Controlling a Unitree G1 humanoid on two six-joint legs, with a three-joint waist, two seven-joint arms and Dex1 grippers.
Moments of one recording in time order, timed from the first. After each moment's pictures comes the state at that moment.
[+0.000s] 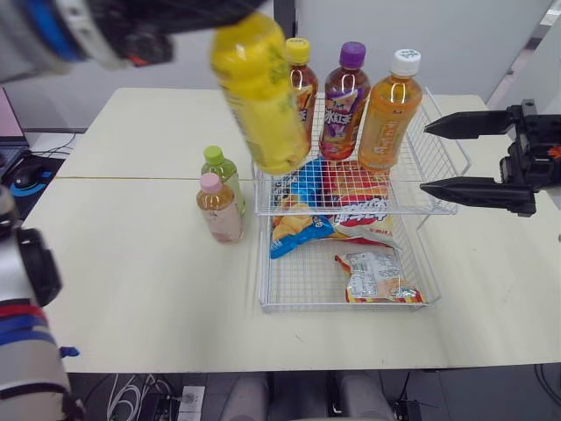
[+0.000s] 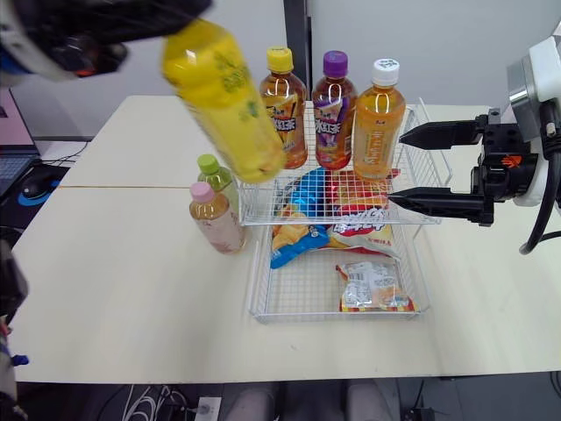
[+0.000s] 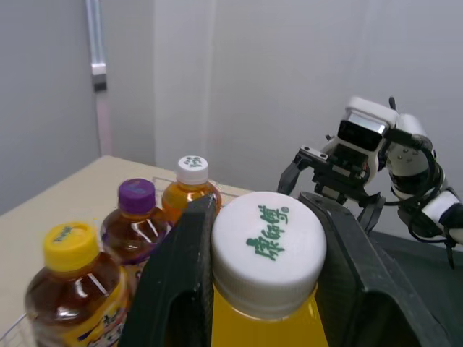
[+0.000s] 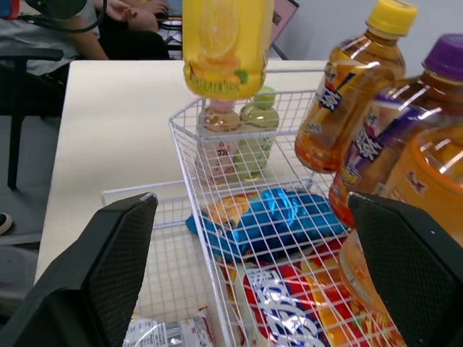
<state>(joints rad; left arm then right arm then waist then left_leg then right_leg) -1.39 0.90 -0.02 0.11 -1.19 1.12 -0.81 -0.70 -1.13 -0.29 -0.33 0.89 0.88 1.14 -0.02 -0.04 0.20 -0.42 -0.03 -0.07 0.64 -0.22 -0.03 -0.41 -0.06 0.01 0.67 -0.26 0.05</state>
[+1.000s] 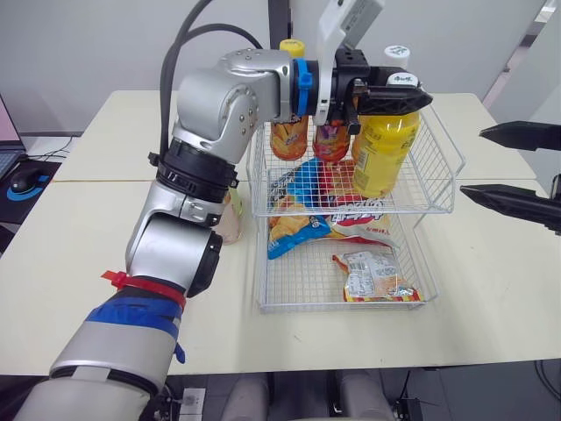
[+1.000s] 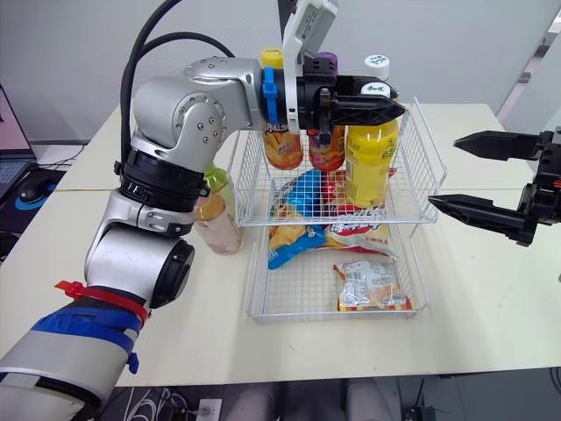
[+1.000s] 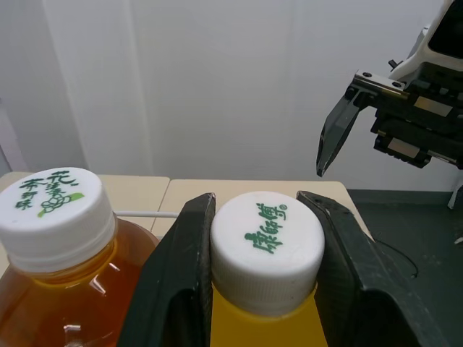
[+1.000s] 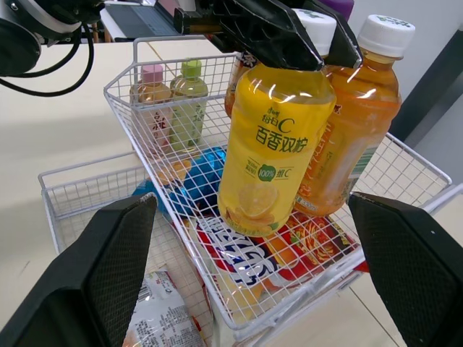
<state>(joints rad) -1.43 0.29 -0.18 0.41 -0.55 0.71 -1.02 -0.39 -1.18 -0.61 -0.45 0.93 0.91 1.02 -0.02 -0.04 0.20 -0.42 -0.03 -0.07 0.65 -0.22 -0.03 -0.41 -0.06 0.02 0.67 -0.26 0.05</state>
